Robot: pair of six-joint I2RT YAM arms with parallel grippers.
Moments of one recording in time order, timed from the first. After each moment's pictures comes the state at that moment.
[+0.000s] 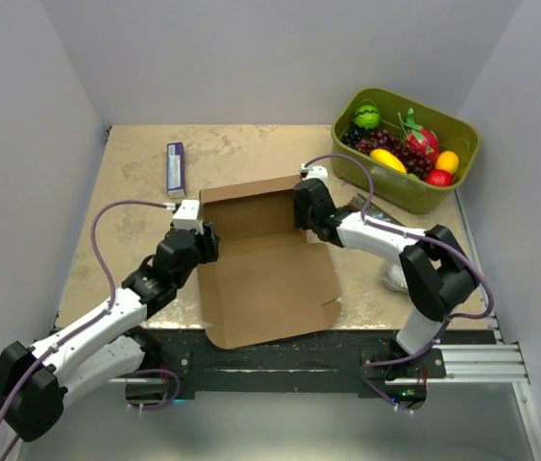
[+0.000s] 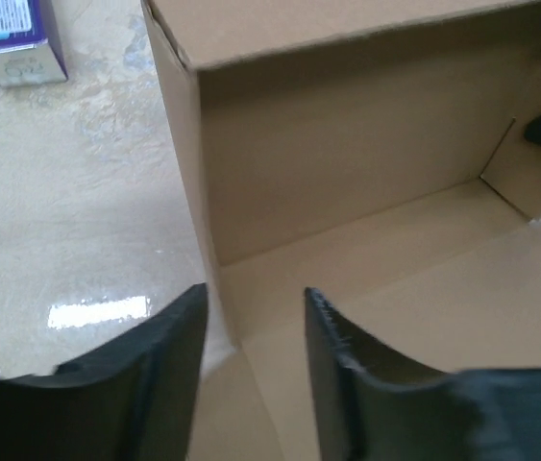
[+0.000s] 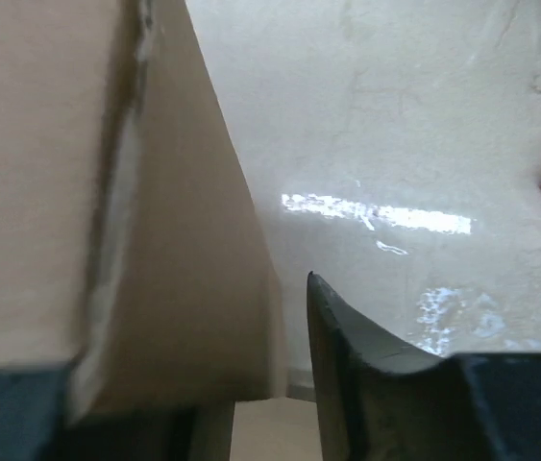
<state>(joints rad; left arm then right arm) -0.61 0.89 0.46 0.02 -0.36 -0.34 0.65 1.70 1.06 -0.08 0.38 0.41</state>
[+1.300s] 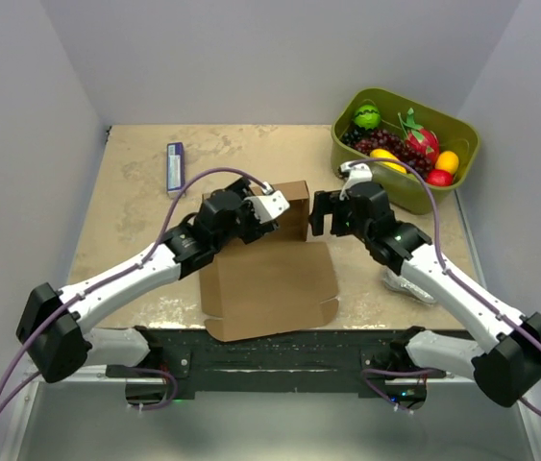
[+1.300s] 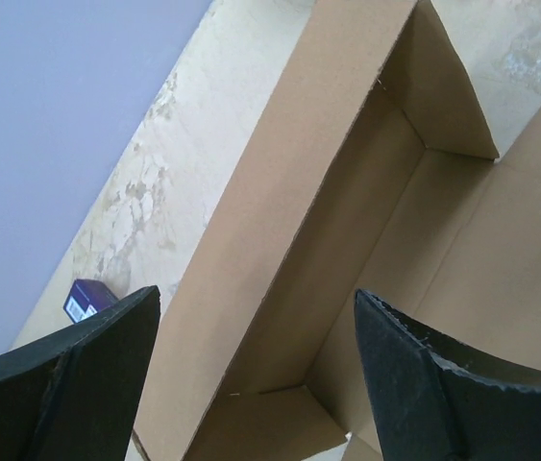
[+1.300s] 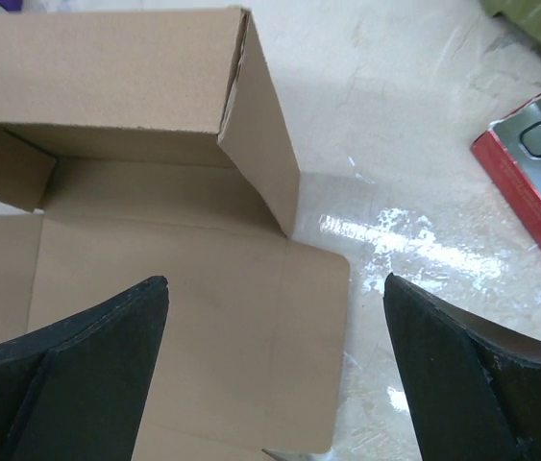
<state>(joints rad) -0.78 1.25 0.95 -0.09 -0.21 0.52 0.58 1.16 0.95 -0.36 0.16 0.33</state>
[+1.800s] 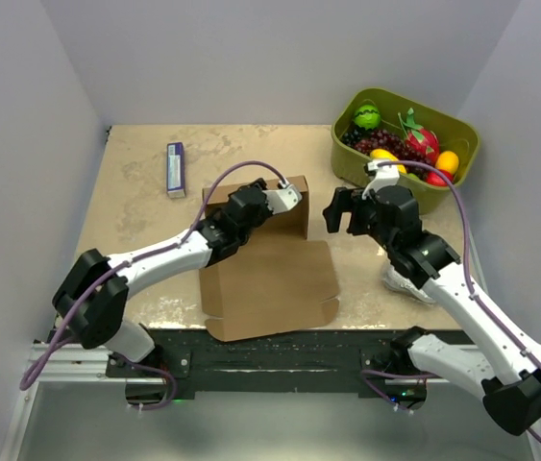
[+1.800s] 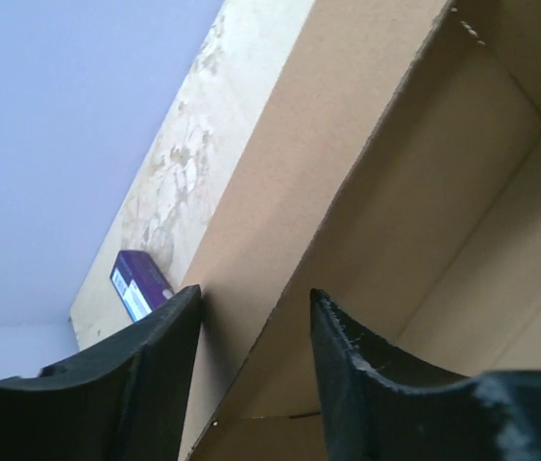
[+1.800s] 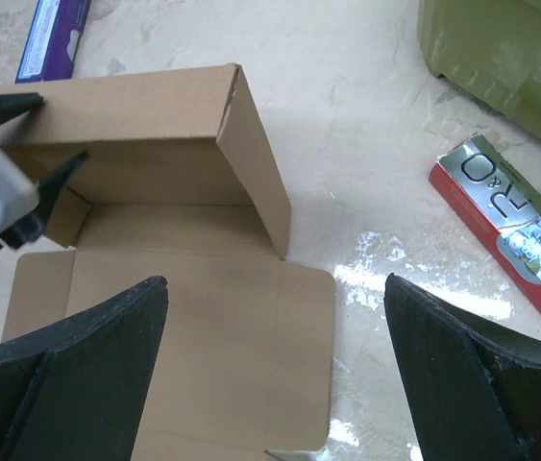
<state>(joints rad) -0.79 1.51 1.00 0.07 -0.42 0.61 0.53 0.97 0.95 -0.40 0.16 0.34</state>
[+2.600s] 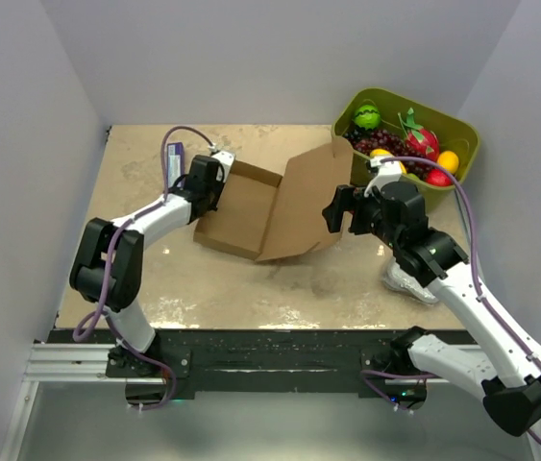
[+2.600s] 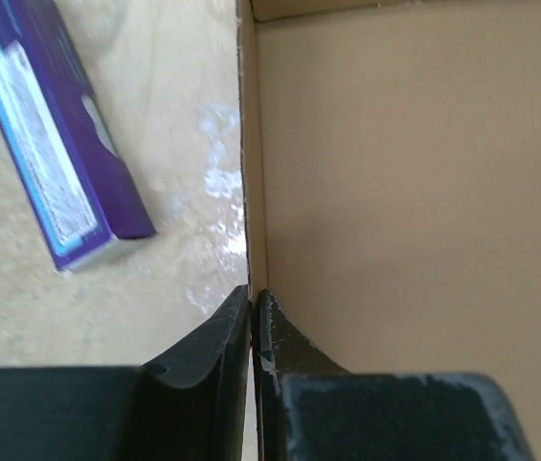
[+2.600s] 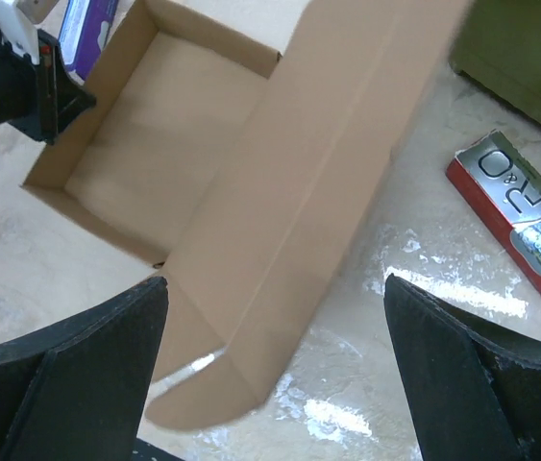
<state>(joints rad) -0.37 1.73 1.14 -0.13 -0.26 0.15 0.52 0.96 1.02 -0.49 0.11 0.34</state>
